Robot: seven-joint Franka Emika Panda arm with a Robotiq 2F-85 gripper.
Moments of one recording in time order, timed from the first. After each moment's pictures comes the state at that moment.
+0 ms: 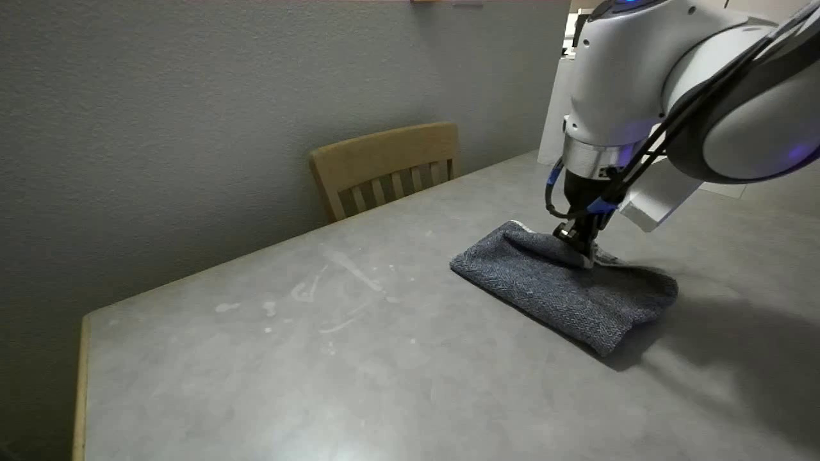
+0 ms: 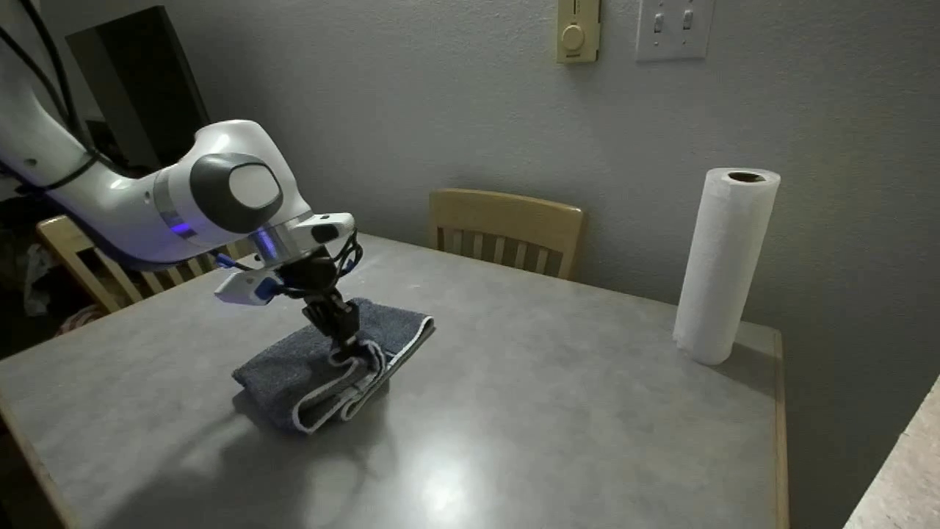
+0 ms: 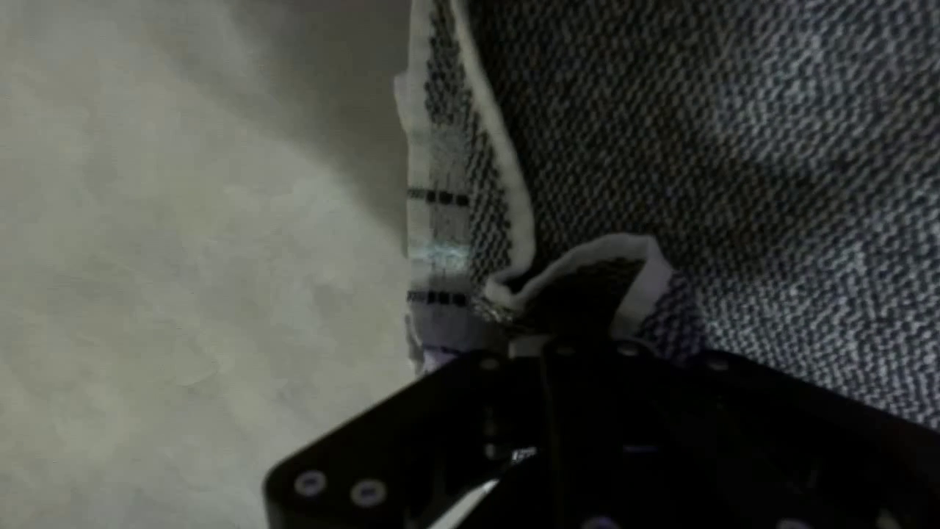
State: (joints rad) arm 0.20 0.45 -0.15 -2.19 -0.49 2.65 0.53
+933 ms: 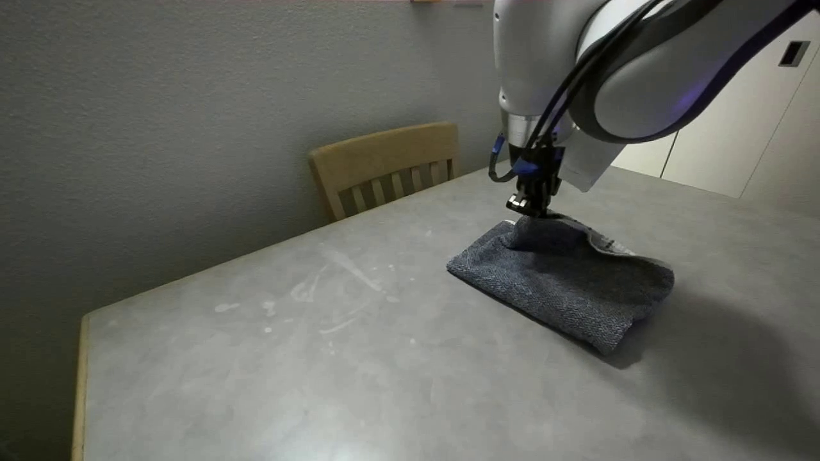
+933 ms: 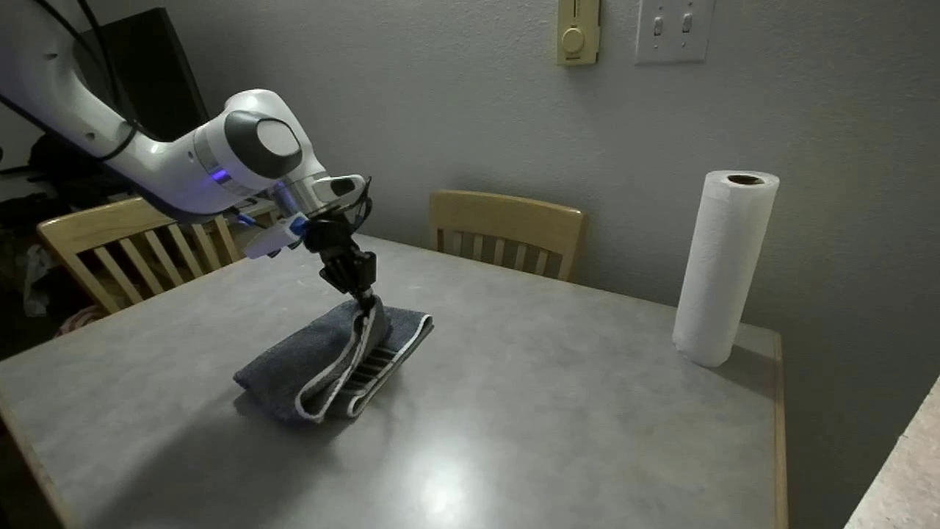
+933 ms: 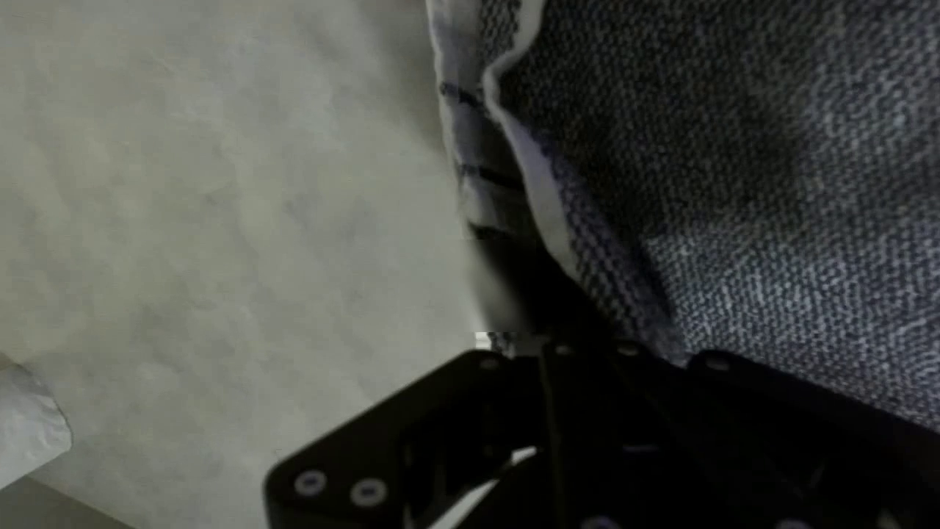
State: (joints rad) arm 0.25 0.54 -0.13 -1.90 -0.49 2.40 0.43
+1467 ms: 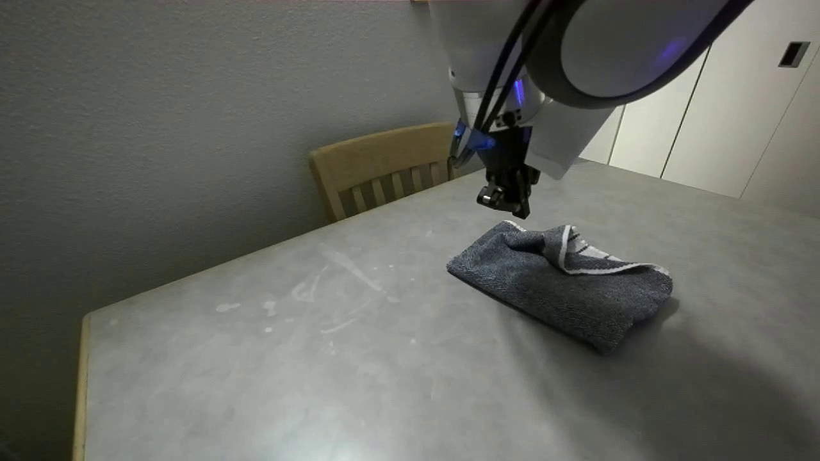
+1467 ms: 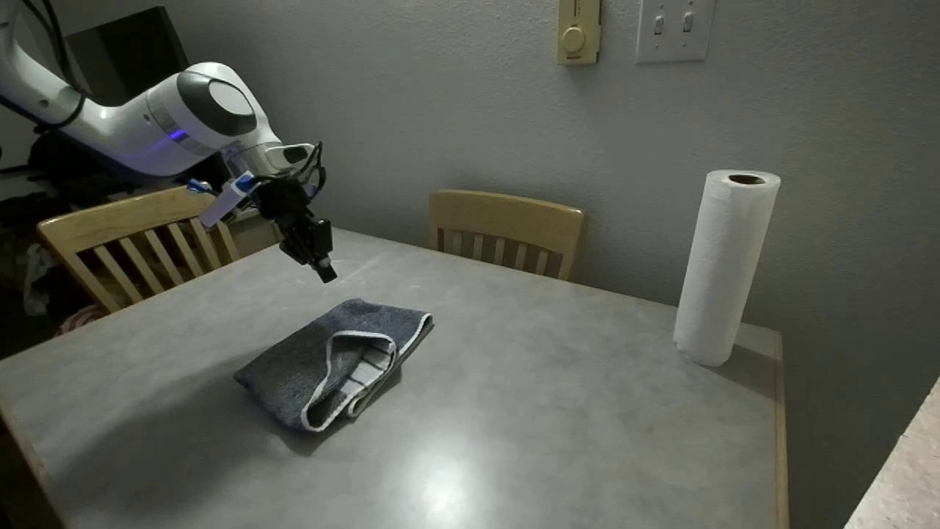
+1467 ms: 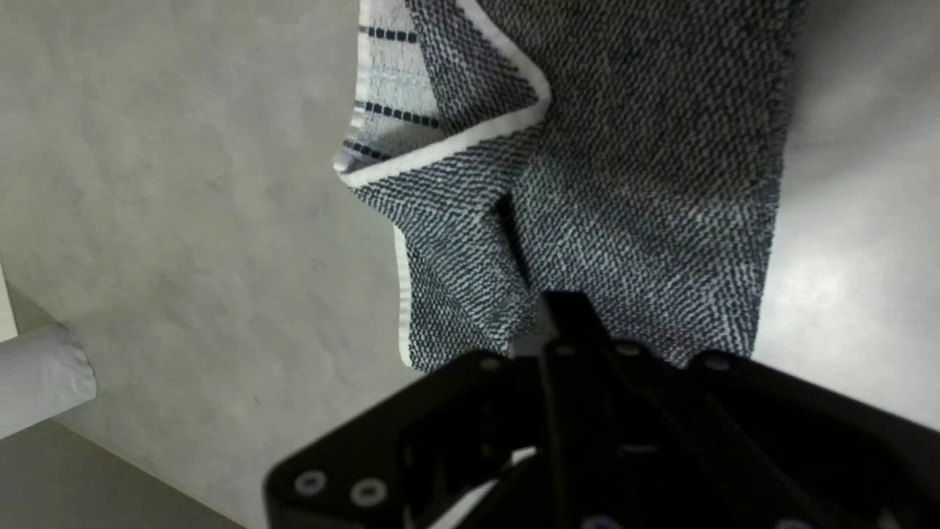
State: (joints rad) arm 0.37 0.51 -0.09 -1.81 -0.50 2.16 0.50
